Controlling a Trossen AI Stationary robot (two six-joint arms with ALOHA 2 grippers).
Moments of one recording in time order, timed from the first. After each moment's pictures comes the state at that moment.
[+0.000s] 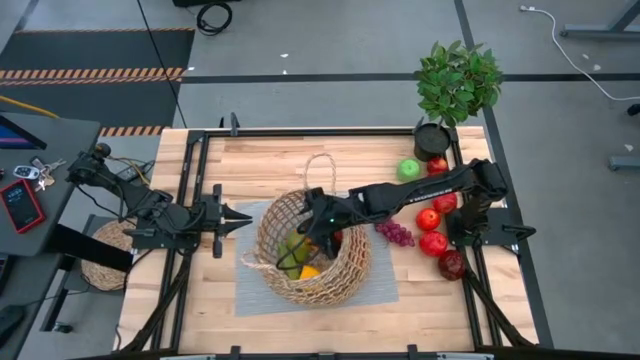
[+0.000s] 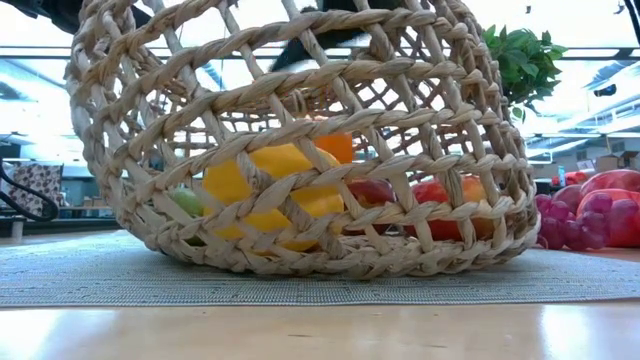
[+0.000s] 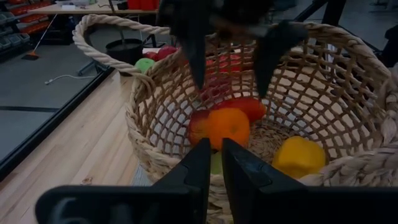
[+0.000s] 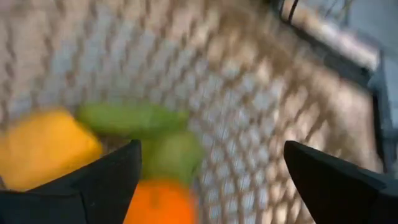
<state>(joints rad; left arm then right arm) -0.52 0.55 0.49 -0.24 -0.63 -0.17 0.15 1.83 1.55 -0.47 0.11 -0.36</state>
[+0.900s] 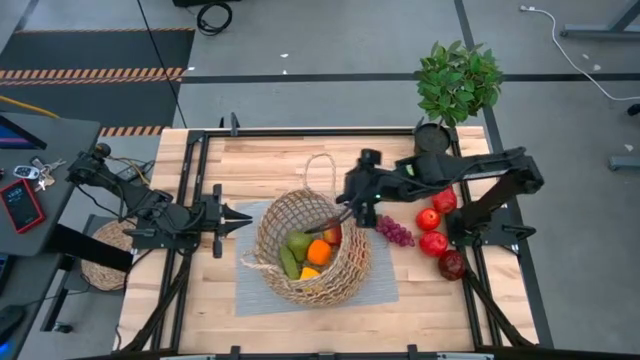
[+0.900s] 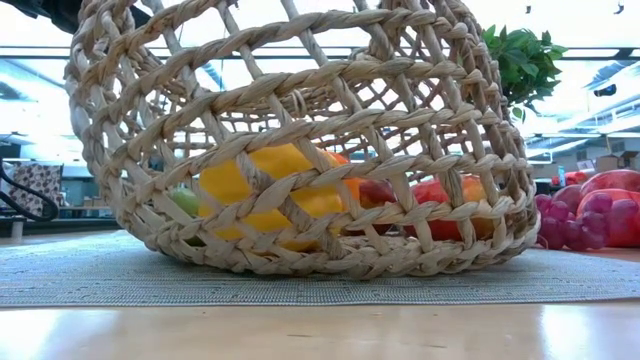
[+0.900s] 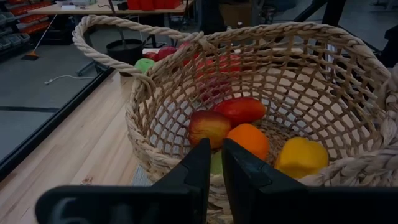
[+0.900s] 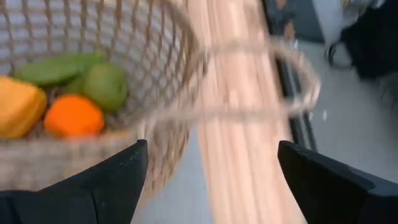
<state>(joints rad) -0.52 0.55 0.49 -0.24 -0.63 -0.17 0.15 1.53 1.63 -1.03 0.43 0.02</state>
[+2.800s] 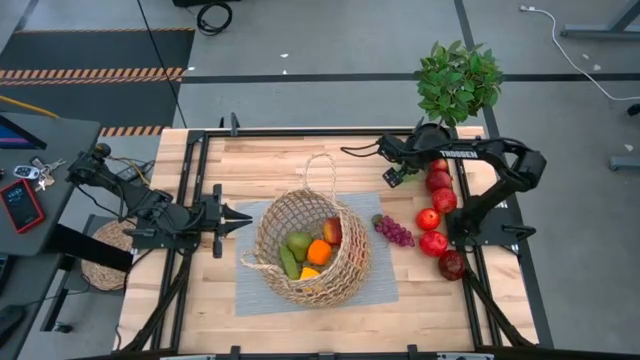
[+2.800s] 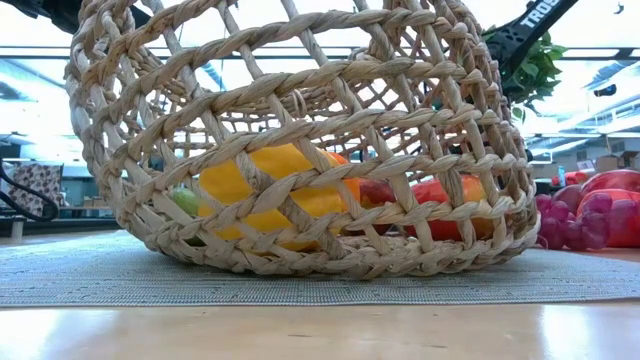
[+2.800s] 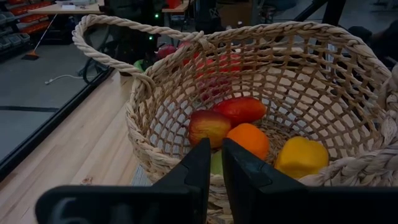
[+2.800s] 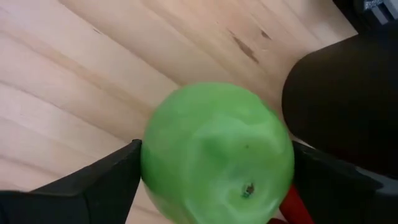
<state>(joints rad) -0.52 0.55 0.49 -0.24 -0.63 -0.17 -0.61 1.52 0.85 -0.78 0.35 0.36</state>
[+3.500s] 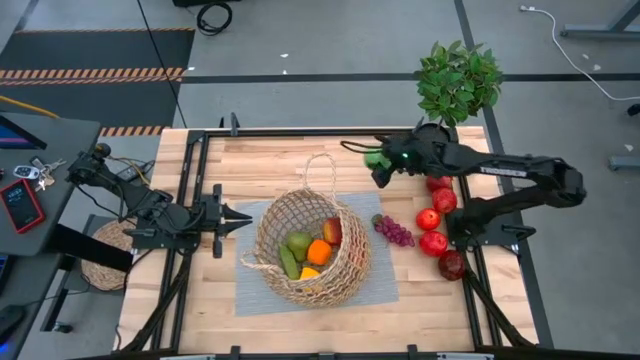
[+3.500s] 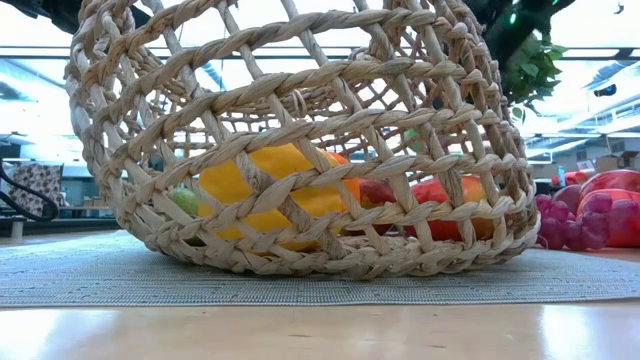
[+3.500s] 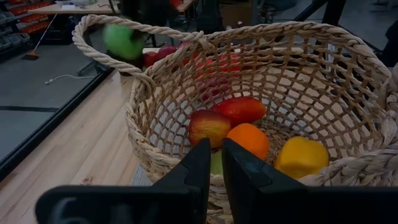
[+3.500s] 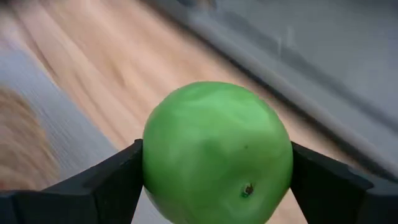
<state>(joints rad) -0.52 0.55 0.49 -0.24 -0.63 -0.17 -0.32 1.12 0.86 -0.44 0.34 0.29</state>
